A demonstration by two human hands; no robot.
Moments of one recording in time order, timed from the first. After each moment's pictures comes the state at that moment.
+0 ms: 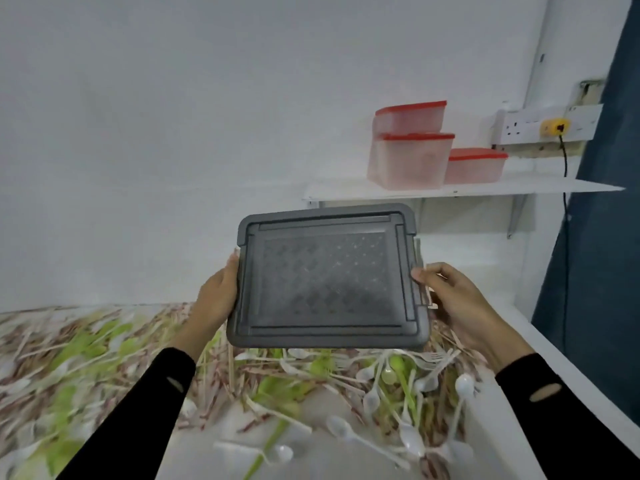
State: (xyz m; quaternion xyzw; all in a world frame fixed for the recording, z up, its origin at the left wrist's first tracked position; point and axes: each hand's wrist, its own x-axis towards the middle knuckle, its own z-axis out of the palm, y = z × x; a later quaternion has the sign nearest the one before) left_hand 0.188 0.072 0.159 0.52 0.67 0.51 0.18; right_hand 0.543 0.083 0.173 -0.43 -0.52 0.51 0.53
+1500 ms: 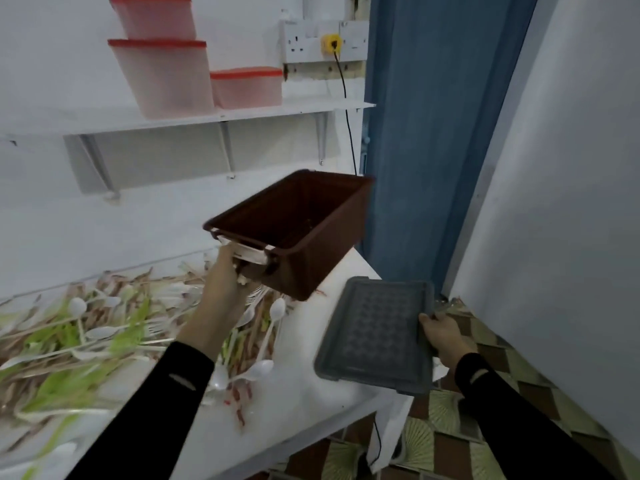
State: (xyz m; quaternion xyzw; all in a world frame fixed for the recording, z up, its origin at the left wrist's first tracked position) left_hand 0.557 0.087 0.093 0.36 0.42 0.57 0.61; right_hand 0.882 0.008 -0.034 -0.77 -0.21 0.38 0.47
